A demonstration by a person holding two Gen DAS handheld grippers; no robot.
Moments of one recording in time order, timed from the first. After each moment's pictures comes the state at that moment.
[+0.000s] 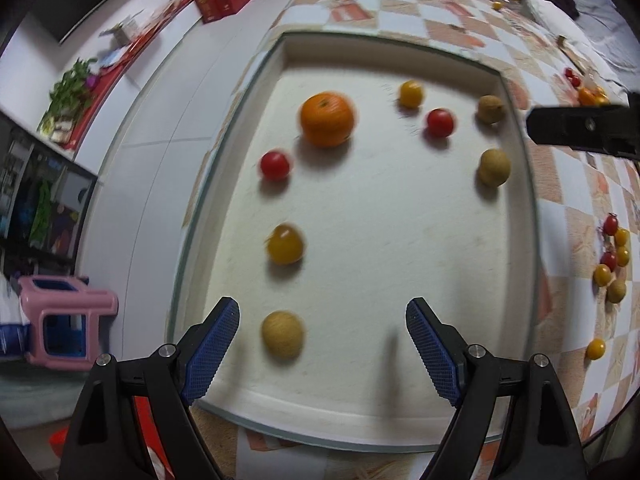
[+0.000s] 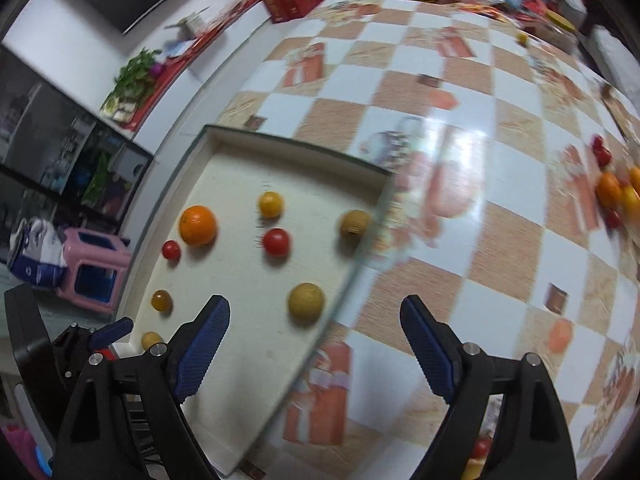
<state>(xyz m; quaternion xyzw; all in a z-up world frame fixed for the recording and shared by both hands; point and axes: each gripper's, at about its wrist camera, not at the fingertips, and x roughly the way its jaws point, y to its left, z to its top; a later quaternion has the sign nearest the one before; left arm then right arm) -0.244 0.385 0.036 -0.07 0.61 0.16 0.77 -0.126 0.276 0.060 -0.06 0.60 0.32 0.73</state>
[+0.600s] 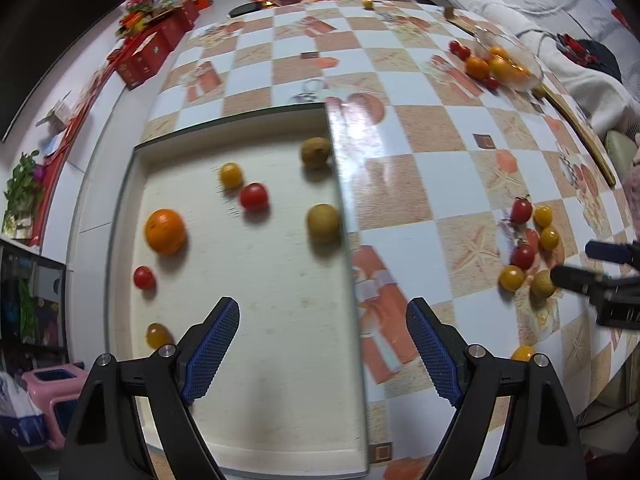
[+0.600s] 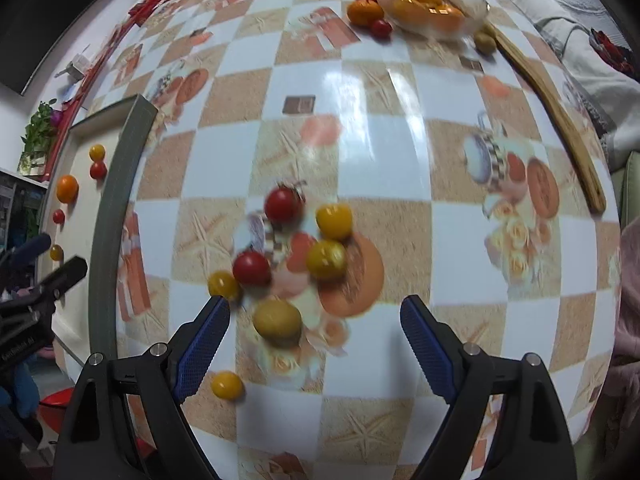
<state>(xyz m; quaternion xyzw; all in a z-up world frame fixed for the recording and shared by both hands) -0.196 0.293 0.063 0.01 0.59 0.05 0.80 -0.171 0.087 0.030 -0.02 0.65 0.14 0.75</state>
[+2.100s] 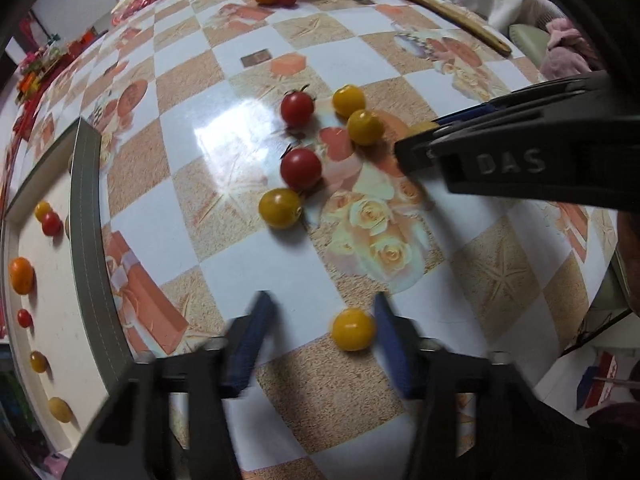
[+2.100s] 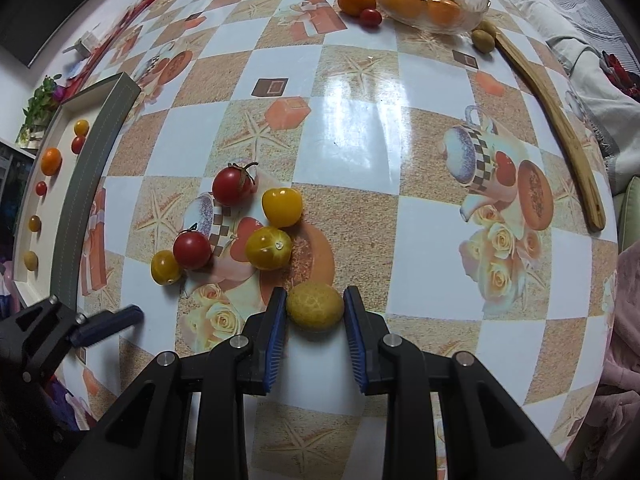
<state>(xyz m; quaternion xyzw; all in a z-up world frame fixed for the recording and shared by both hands) -0.215 0.136 0.015 0.09 0.62 -0.12 0.77 -0.162 0.073 0.010 -0.07 0.64 0.16 0.75</state>
